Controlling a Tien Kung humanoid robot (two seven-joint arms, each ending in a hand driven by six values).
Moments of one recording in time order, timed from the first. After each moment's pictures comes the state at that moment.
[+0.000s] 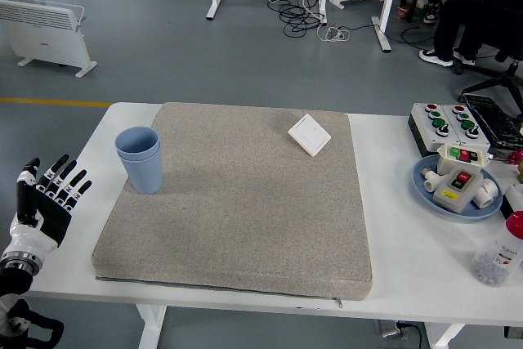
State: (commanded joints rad) left arm -0.19 0.00 -1.85 -1.24 0.83 -0.19 0.08; right arm 0.12 -0.12 1.19 0.18 -0.99 0.07 -0.17
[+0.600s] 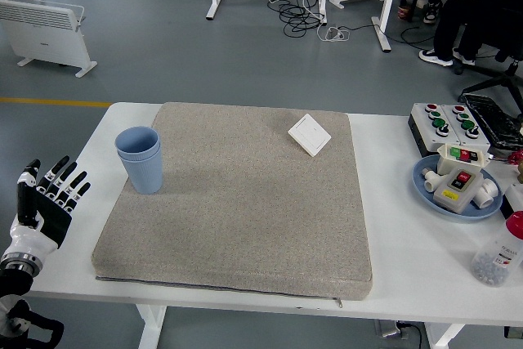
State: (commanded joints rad) left arm -0.19 0.00 -1.85 -1.24 0.83 -0.18 0.09; right arm 0.12 -0.12 1.20 0.18 -0.99 0.08 -0.17
